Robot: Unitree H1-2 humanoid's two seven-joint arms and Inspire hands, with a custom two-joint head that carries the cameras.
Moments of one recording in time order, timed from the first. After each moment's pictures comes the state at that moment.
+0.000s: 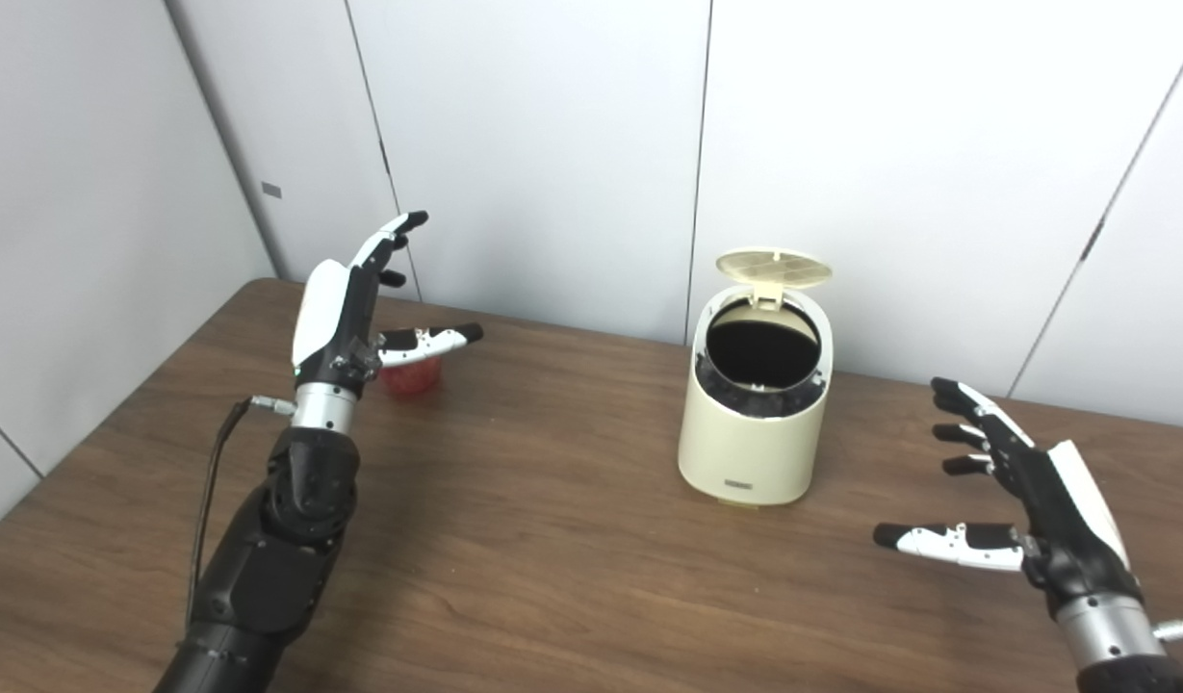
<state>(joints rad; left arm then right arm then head) -0.40 0.33 0.13 0.21 0.52 -0.08 0.27 -0.30 -0.31 0.04 -0.07 -0.27 0.08 0.14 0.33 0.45</state>
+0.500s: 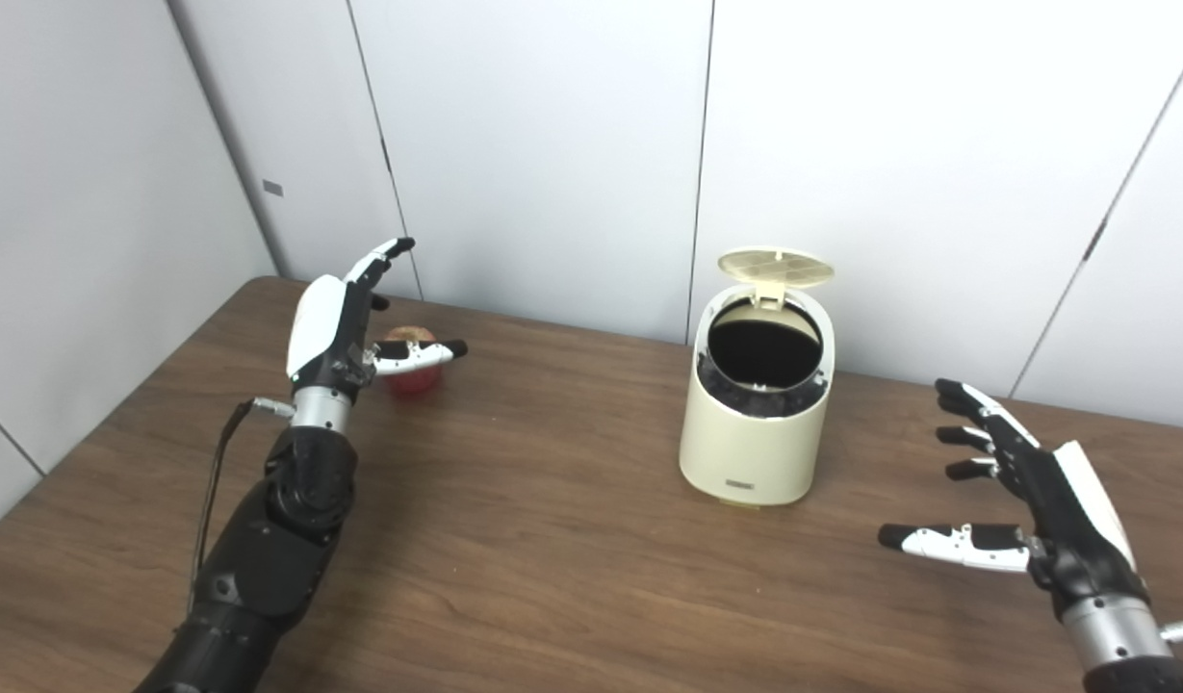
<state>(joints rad) -0.43 0.35 0.11 0.36 0.52 -0.04 0.32 -0.30 -0.32 0.03 -0.07 -0.26 0.09 0.16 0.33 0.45</state>
